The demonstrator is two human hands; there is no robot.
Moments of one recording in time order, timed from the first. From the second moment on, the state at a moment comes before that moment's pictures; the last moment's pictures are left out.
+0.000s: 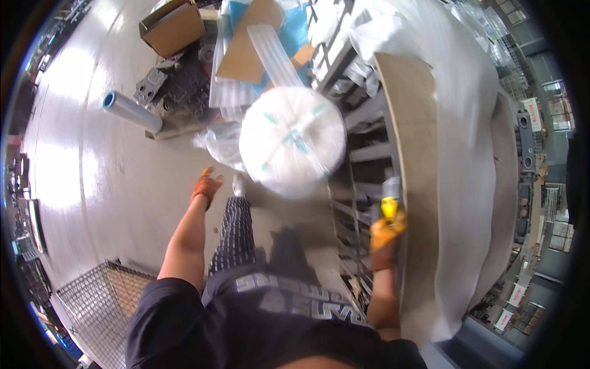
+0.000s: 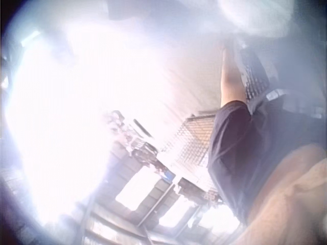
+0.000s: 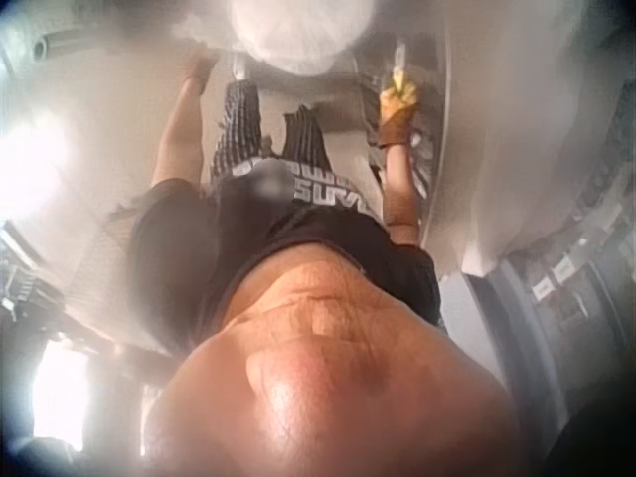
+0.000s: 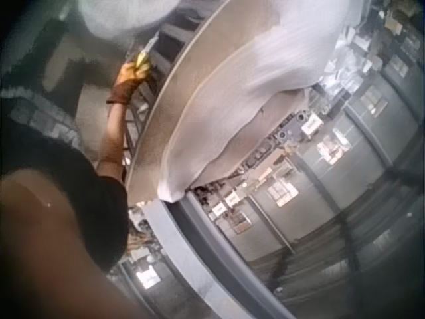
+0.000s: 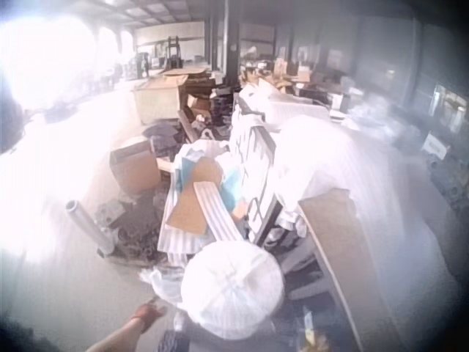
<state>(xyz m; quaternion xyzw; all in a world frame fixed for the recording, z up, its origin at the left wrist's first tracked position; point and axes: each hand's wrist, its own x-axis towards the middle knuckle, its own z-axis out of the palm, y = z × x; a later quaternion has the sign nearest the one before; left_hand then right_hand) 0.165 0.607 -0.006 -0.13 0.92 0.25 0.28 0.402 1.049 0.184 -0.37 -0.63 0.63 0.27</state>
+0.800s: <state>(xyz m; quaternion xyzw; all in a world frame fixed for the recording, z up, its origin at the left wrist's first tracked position) -0.030 0.713 -0.078 0.03 0.79 0.54 0.31 0.331 0.959 -0.120 -0.59 -0.22 0.77 0.13</state>
